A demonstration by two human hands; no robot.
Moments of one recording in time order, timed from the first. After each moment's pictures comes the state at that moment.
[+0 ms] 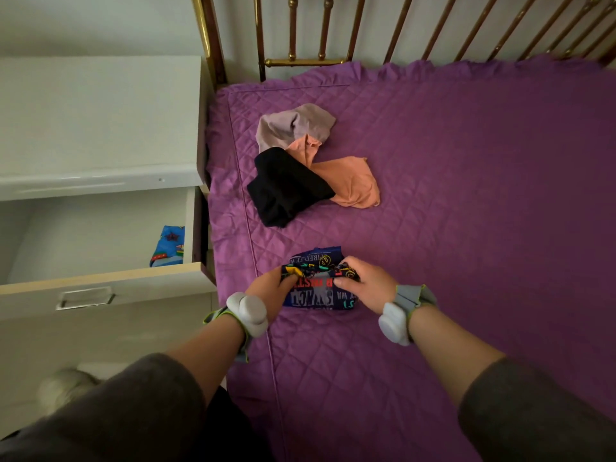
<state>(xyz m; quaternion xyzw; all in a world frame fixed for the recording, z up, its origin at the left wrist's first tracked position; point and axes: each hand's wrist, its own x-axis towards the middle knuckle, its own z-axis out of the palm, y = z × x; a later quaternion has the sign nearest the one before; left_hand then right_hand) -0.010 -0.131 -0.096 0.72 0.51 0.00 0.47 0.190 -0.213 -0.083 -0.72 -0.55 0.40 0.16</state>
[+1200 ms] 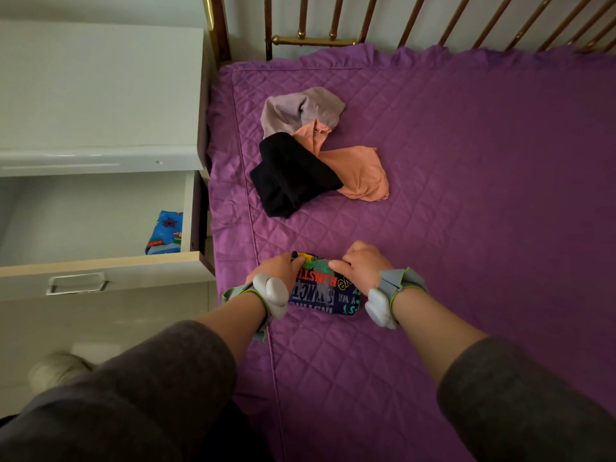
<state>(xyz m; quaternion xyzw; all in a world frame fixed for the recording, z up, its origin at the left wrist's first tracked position) 0.014 -0.113 -0.103 0.71 0.57 -0.12 0.39 0.184 -0.177 -0.089 -0.76 -0.57 0.30 -0.04</state>
